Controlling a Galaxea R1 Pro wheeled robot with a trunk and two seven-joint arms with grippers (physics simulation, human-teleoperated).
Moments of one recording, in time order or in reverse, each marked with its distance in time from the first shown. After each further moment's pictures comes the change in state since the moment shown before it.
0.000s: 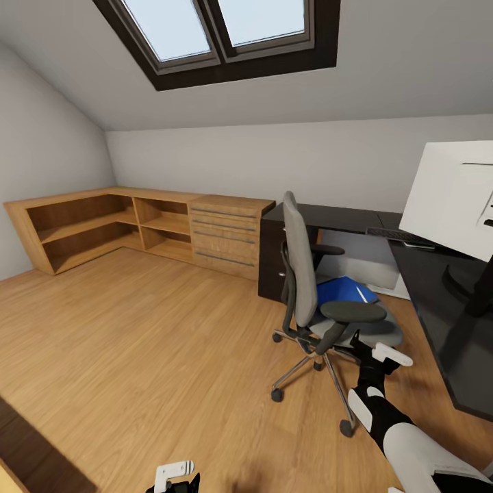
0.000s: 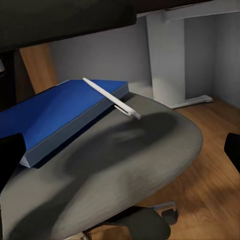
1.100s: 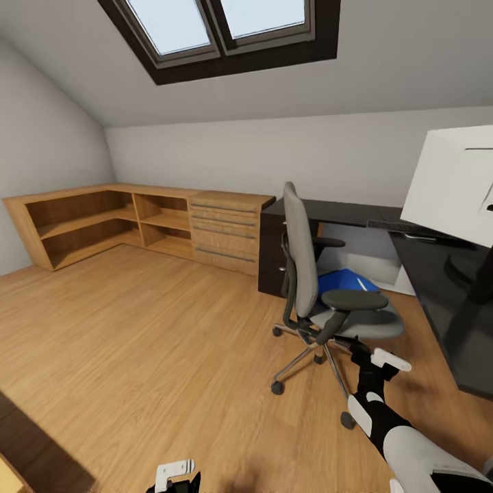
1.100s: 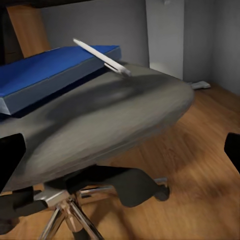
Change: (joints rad) left arm 0.000 -0.005 0.001 -0.004 0.002 0.000 0.003; right arm 0.000 0.000 0.006 0.052 0.001 -0.002 0.003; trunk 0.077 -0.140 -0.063
